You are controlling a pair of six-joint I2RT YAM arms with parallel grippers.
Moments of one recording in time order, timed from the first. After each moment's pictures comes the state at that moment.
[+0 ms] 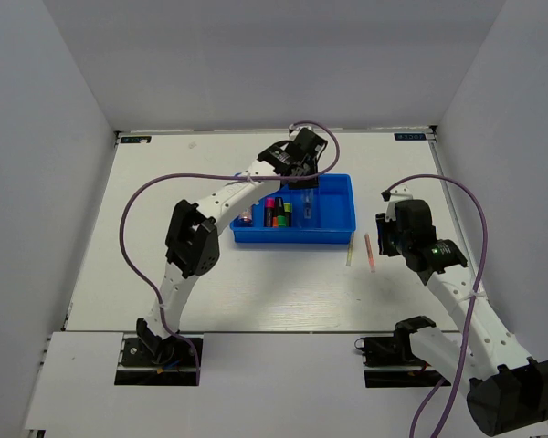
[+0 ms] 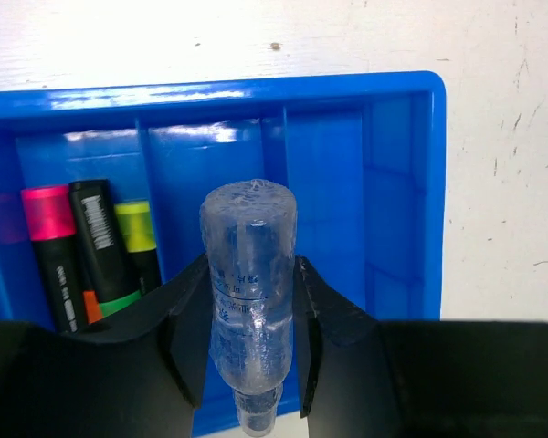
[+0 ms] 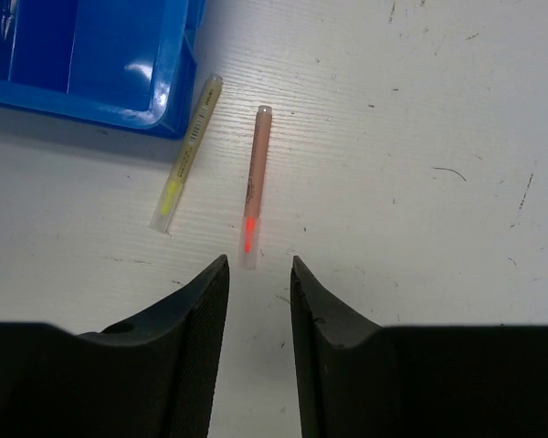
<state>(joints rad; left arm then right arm) -0.77 2.21 2.13 -0.78 -0.24 -0.65 0.30 0.87 0.74 -0.63 0.11 0.02</state>
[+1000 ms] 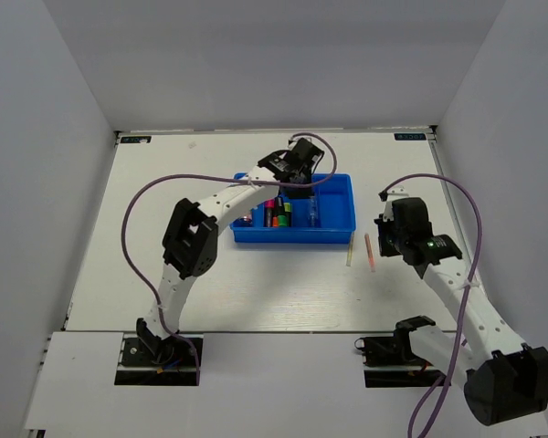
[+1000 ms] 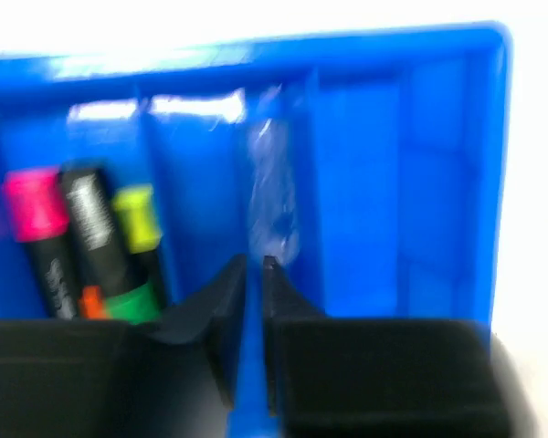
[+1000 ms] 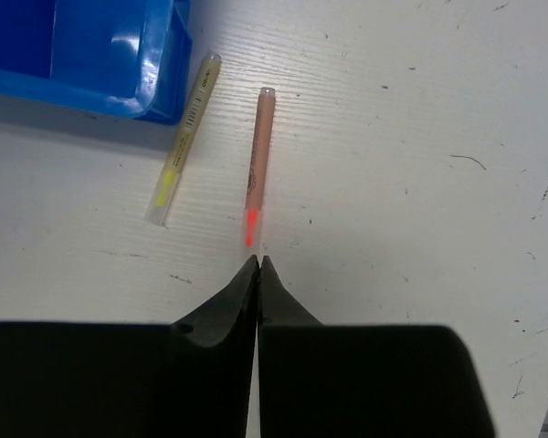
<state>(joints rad) -0.77 2.23 2.04 -0.71 -0.20 -0.64 0.28 0.92 0.73 -0.64 0.09 0.02</state>
